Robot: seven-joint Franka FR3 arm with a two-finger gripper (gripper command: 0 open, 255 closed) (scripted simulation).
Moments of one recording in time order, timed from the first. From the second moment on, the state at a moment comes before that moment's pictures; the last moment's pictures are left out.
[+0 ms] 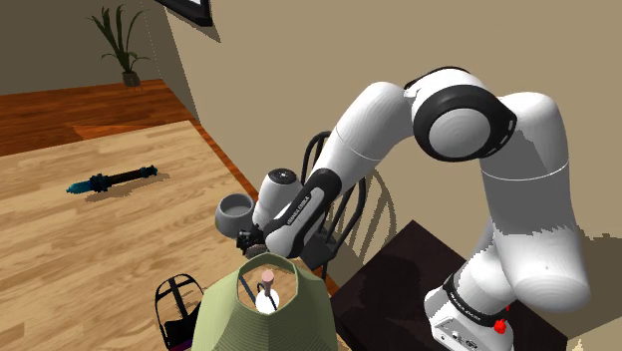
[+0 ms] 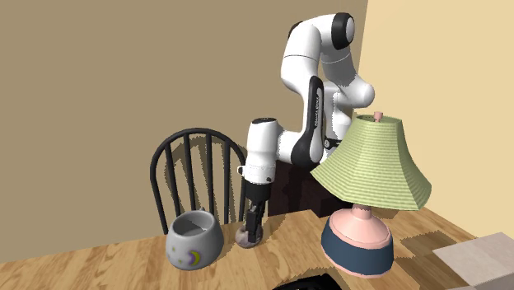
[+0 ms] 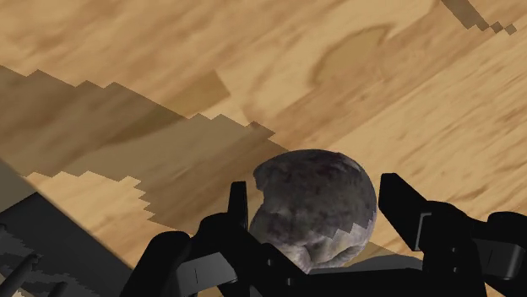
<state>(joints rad) 0.45 0.61 0.07 -2.19 0.18 2.99 0.91</state>
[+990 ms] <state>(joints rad) 0.46 0.54 0.07 -2.21 0.18 2.95 0.92</state>
